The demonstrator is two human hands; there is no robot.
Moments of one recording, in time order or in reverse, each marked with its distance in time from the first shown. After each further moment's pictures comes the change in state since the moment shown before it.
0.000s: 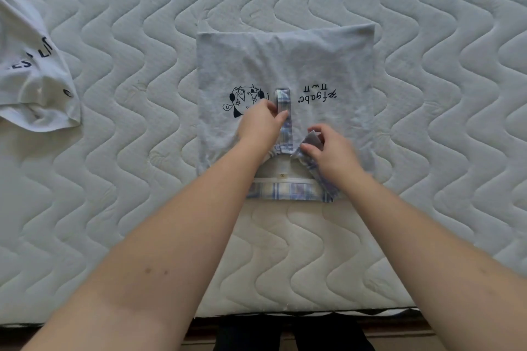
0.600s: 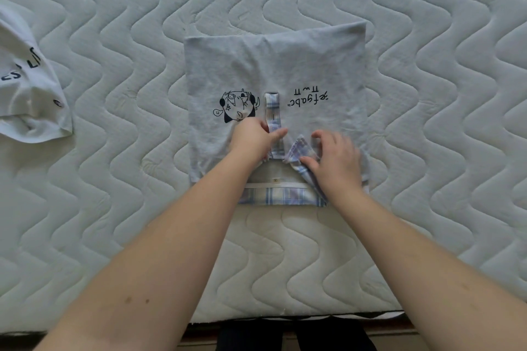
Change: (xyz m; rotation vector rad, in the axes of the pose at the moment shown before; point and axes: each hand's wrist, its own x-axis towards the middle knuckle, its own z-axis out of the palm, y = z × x) left_hand -0.009 -0.001 0.002 0.064 -0.125 -0.133; right_hand -0.009 0.027 0.006 -0.279 0.234 -0.120
